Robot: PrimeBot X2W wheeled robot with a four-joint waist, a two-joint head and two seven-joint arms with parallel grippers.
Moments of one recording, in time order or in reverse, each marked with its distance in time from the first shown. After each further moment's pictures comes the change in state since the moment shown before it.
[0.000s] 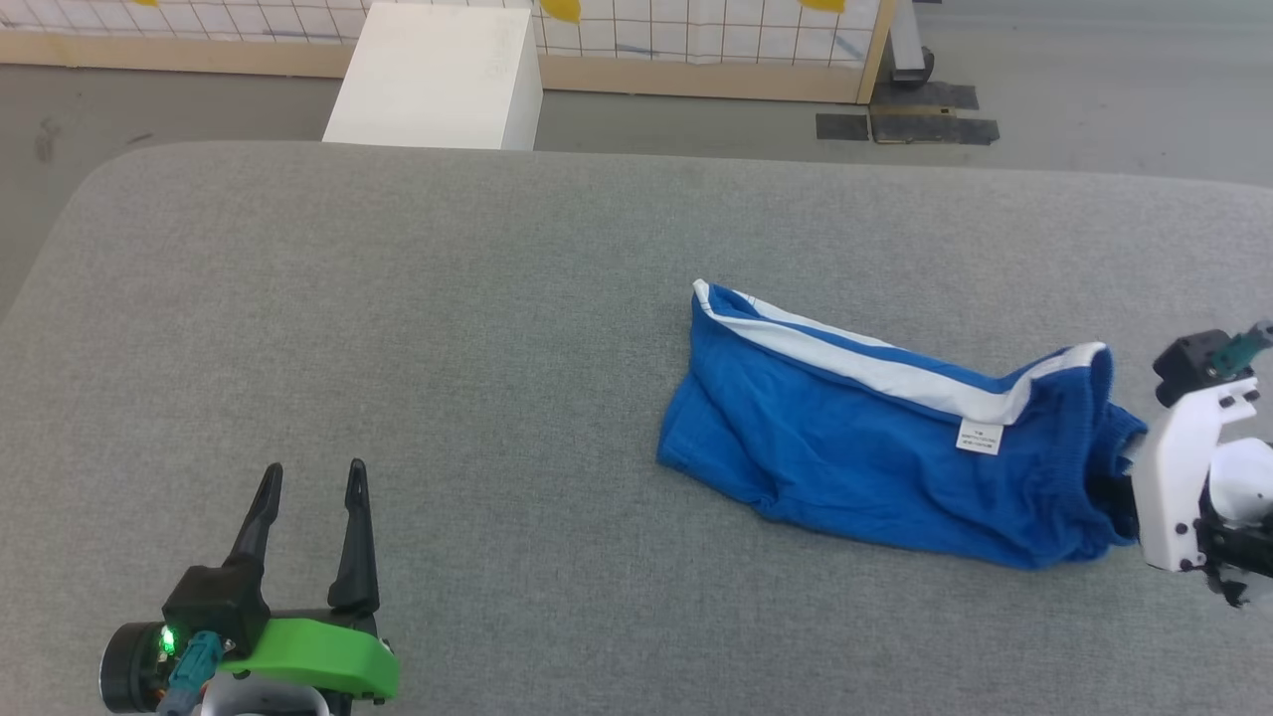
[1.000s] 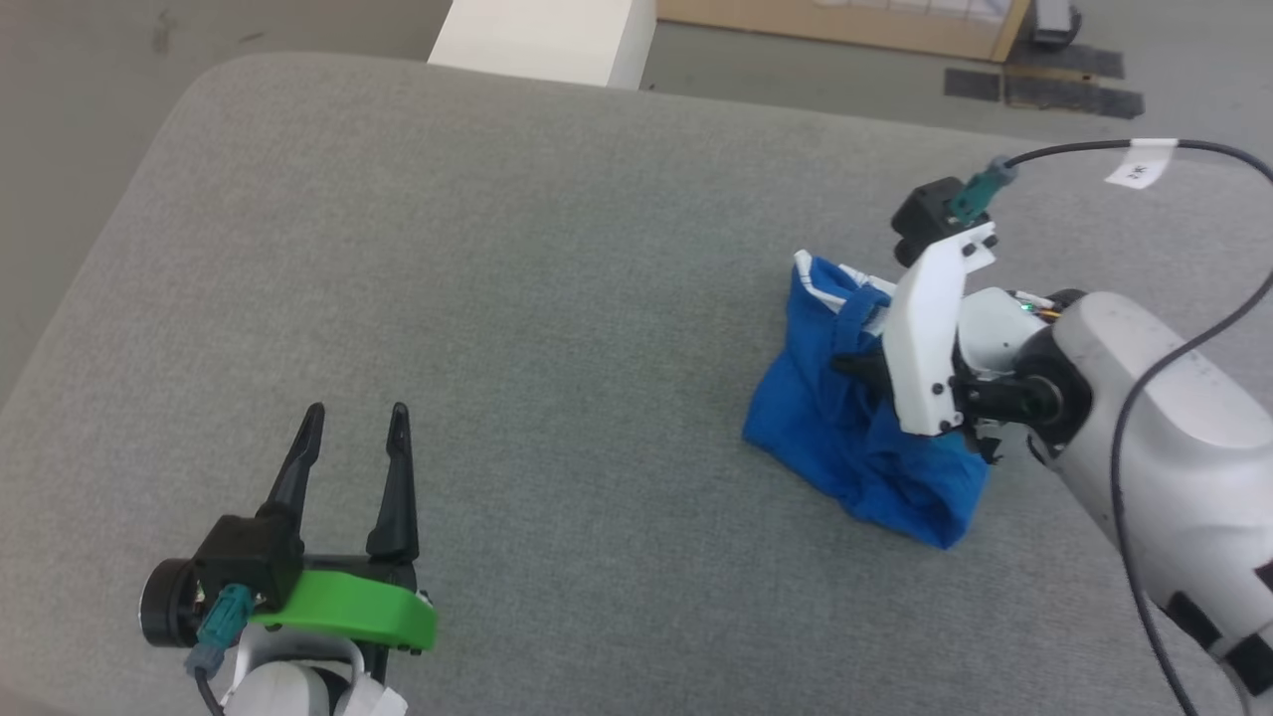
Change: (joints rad) left arm -0.071 -0.005 -0.068 -0.018 -0.027 -0.001 0.000; right arm -0.302 0.347 0.069 0.056 0.025 0.000 0.151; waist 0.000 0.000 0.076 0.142
